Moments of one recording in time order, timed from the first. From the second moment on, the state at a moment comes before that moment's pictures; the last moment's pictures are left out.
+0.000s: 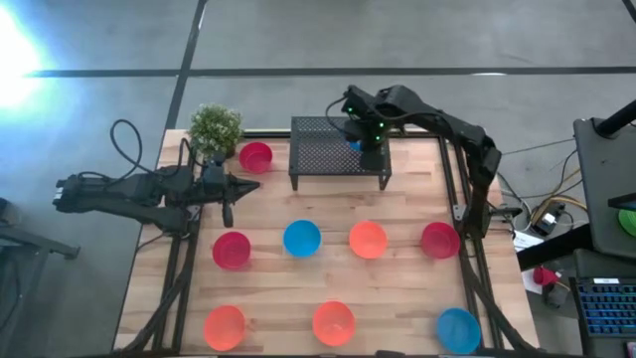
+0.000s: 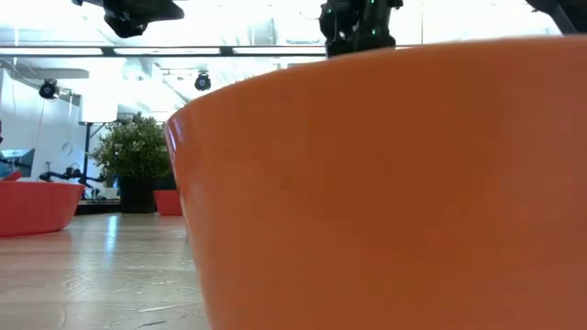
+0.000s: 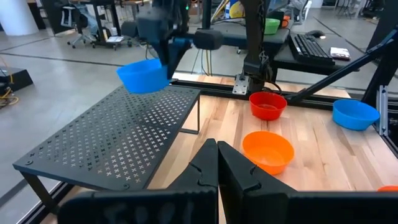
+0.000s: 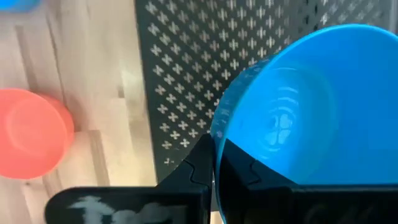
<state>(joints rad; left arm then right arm) -0.06 0.60 0.70 -0.27 -0.31 -0.08 -0.48 1.90 1.99 -1.44 -0.02 -0.38</state>
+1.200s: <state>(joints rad) -0.06 0.60 0.70 -0.27 -0.31 -0.08 -0.48 1.89 1.82 -1.38 0.07 -0.33</state>
